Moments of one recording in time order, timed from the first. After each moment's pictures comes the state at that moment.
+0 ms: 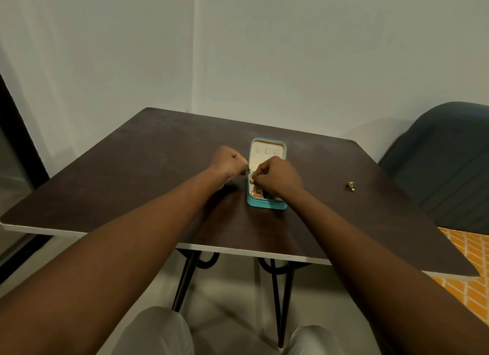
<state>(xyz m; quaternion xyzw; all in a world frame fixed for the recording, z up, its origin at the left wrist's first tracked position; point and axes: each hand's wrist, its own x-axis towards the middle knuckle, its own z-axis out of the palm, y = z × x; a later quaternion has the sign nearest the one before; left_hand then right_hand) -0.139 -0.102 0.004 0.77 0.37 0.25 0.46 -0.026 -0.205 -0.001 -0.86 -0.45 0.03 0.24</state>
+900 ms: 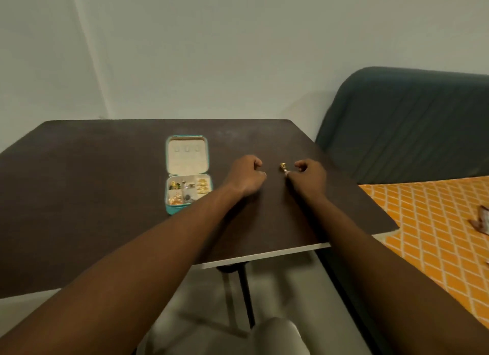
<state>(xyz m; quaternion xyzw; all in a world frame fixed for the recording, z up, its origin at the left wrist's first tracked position) 0.018 -0.232 -0.012 0.87 0.22 0.17 0.40 0.130 -0.364 -0.031 -0.88 -0.16 -0.06 0.45</state>
